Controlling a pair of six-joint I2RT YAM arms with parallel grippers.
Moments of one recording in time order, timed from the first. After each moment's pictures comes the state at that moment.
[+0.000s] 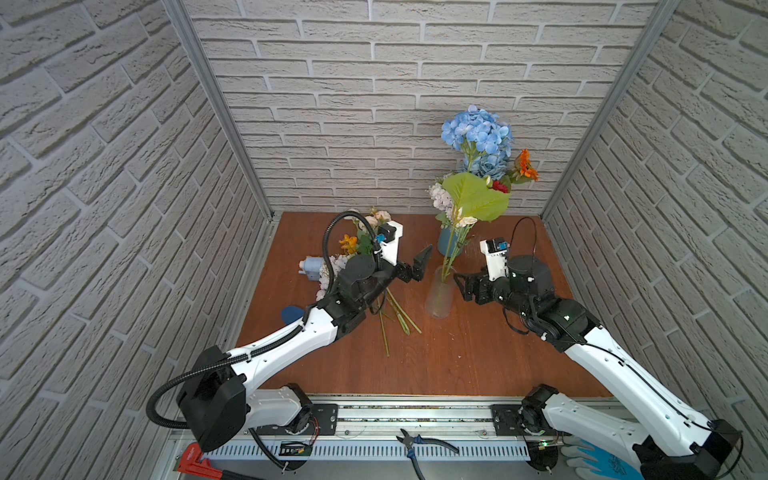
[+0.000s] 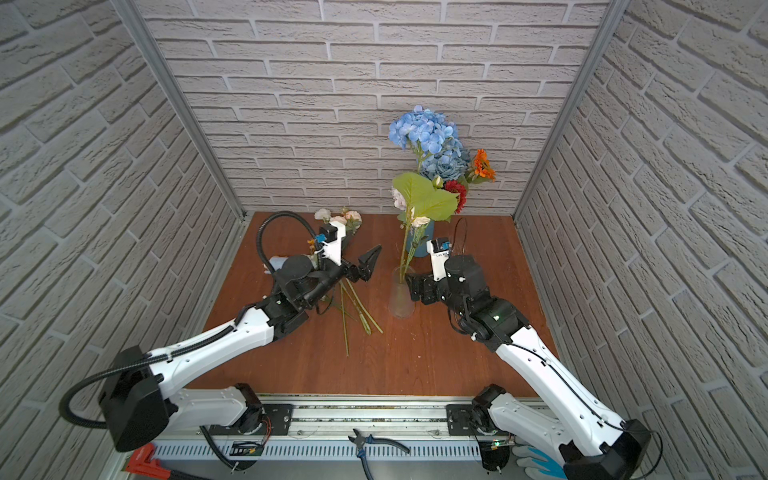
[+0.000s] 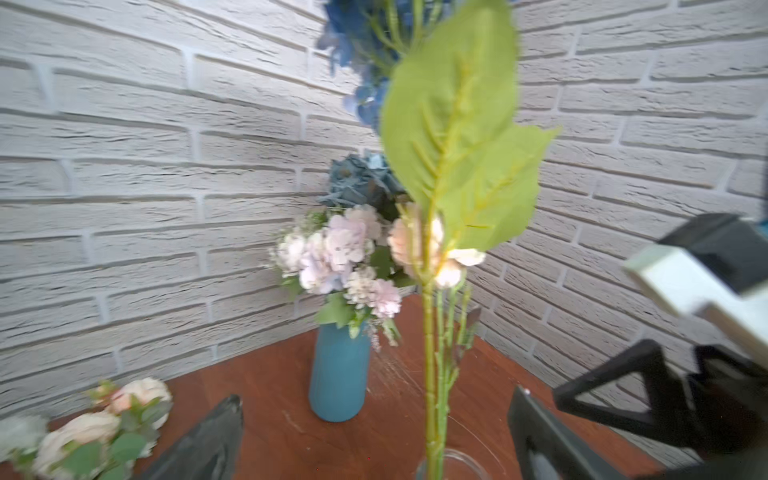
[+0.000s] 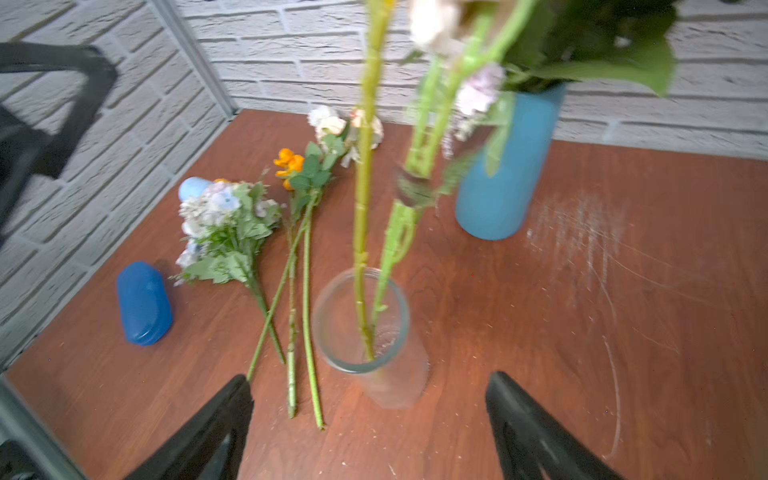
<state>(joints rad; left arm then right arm) -0.75 1.23 0.86 0.46 -0.10 -0.15 0.57 0.98 1.03 -0.55 0.06 0.26</state>
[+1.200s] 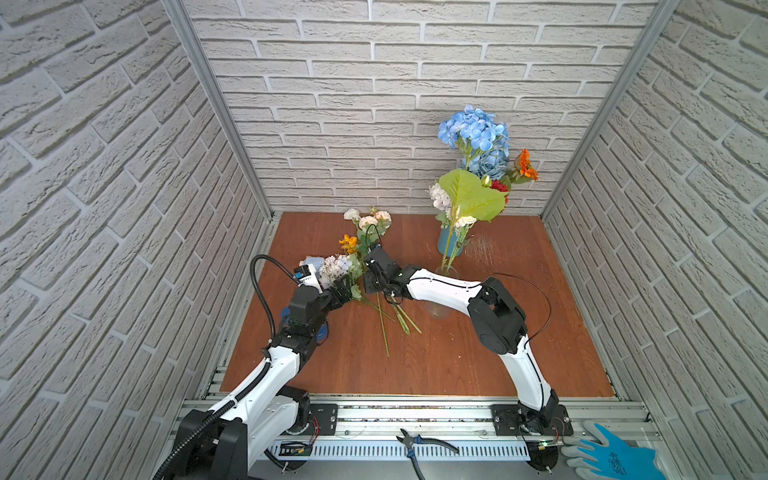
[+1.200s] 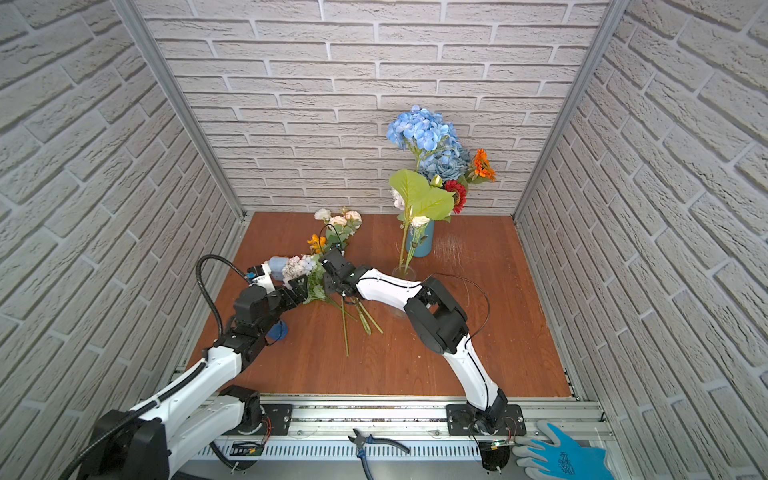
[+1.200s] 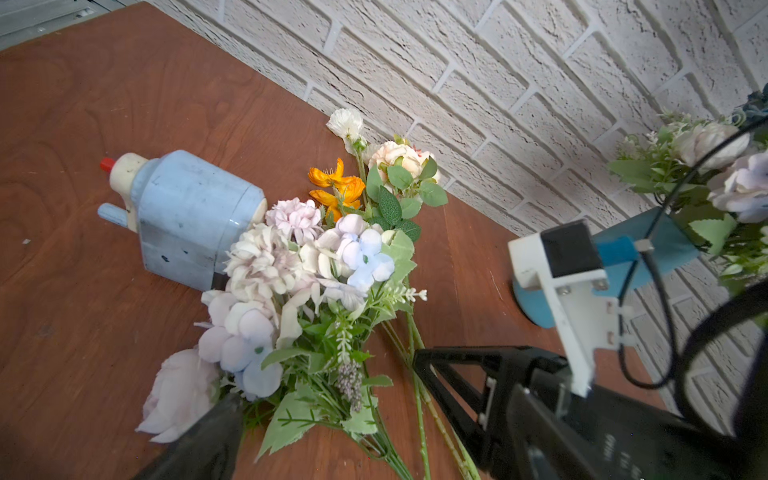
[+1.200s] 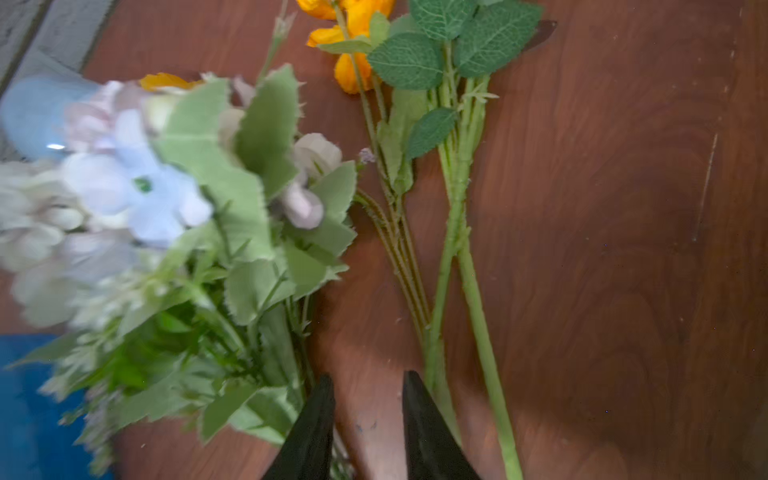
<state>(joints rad) -0.25 0.96 0.35 0.26 -0.03 -0.59 0.79 2.25 1.75 -0.36 0.18 0.60</state>
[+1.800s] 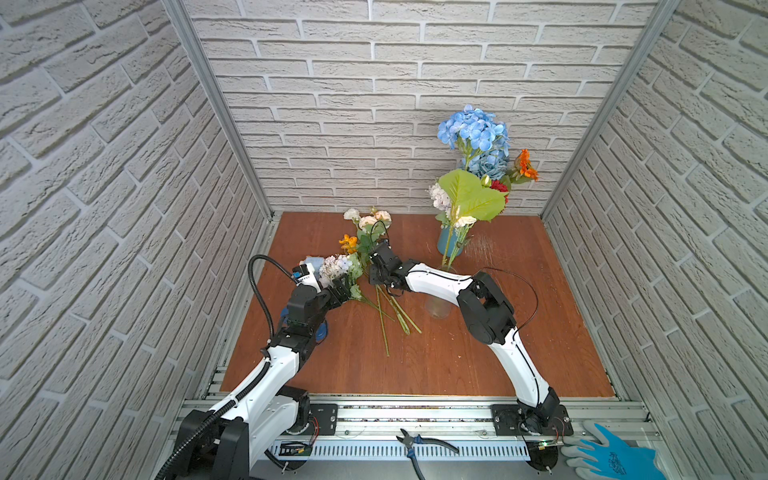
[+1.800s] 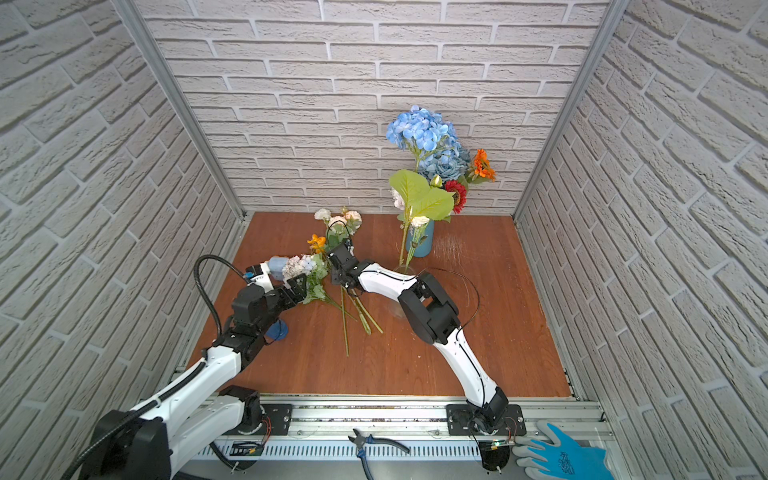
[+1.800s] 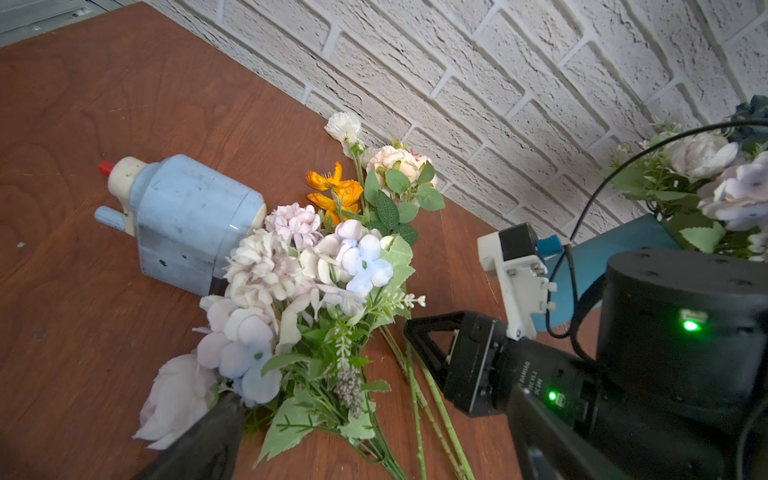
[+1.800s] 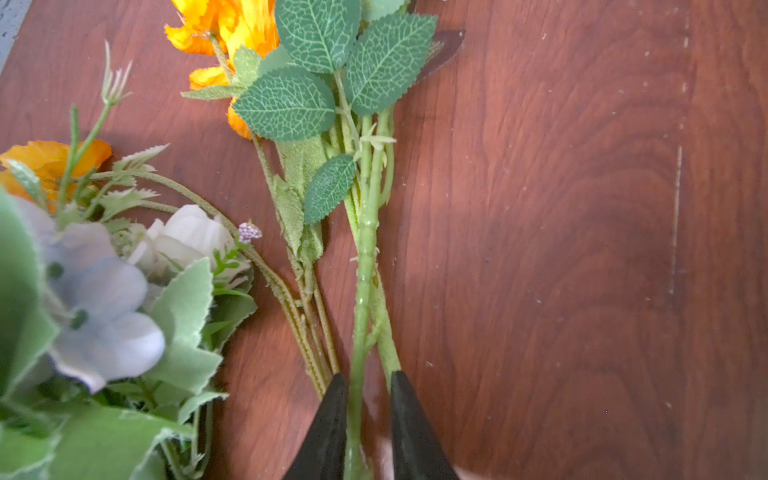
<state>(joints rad) -0.23 0.96 0.35 0.27 -0.01 -0.60 0.74 2.37 1.85 -0.36 0.19 0.64</state>
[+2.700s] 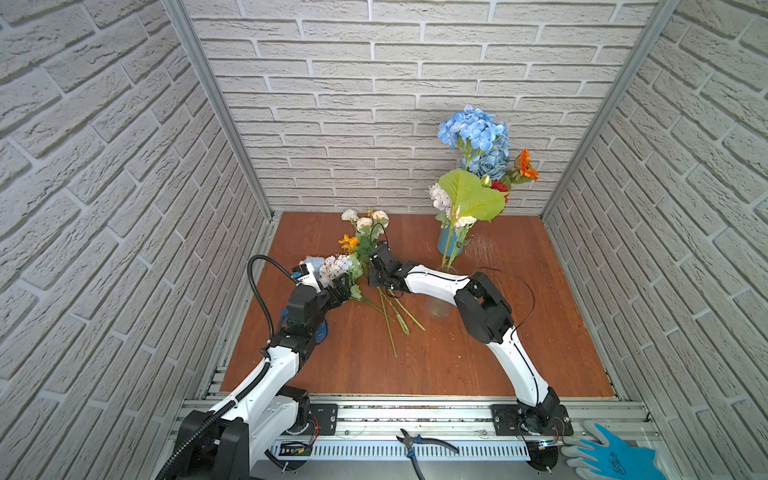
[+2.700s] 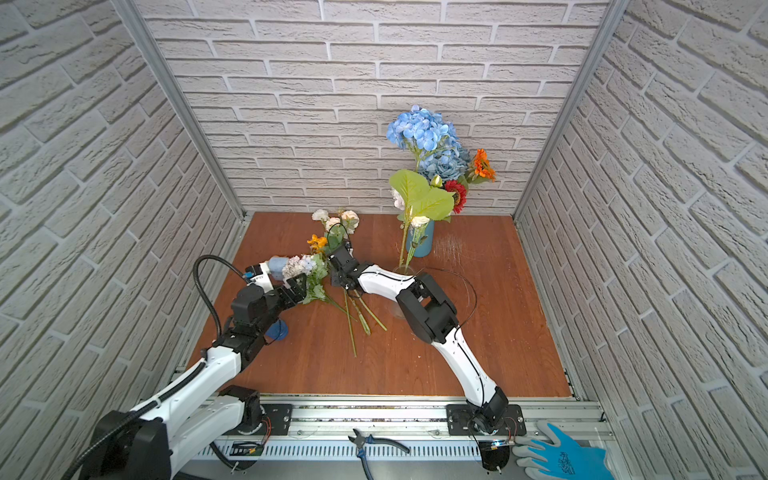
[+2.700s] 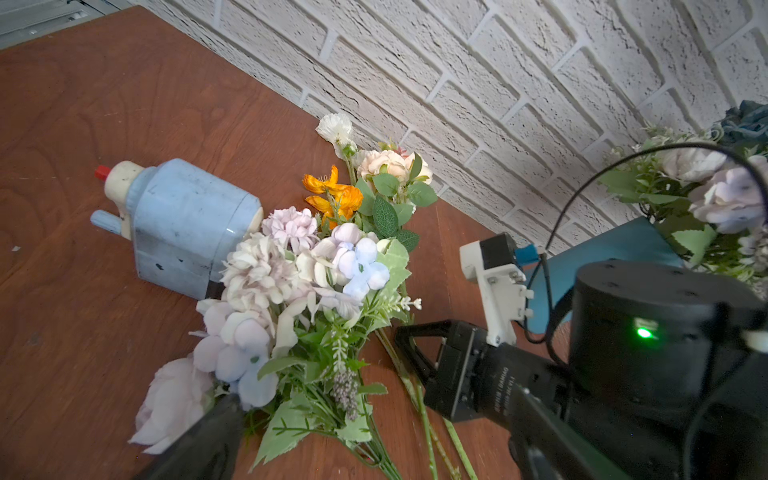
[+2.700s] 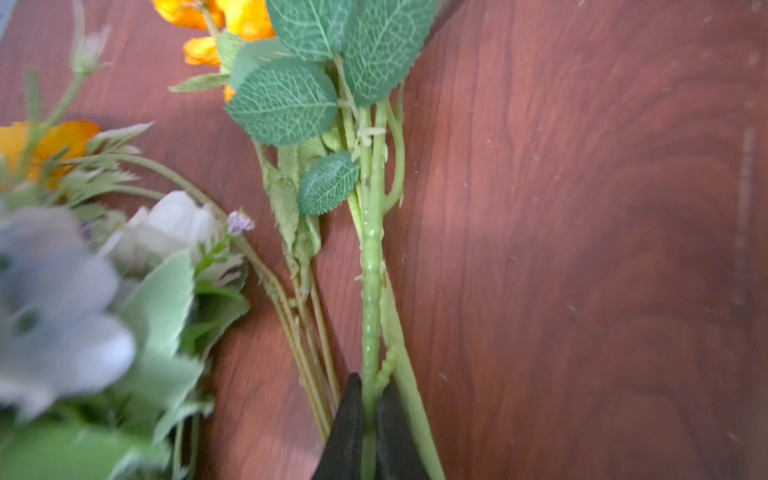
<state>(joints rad) -0.23 0.95 0.35 0.28 -0.01 -0.60 0.74 2.35 1.80 -0.32 0.16 0.62</state>
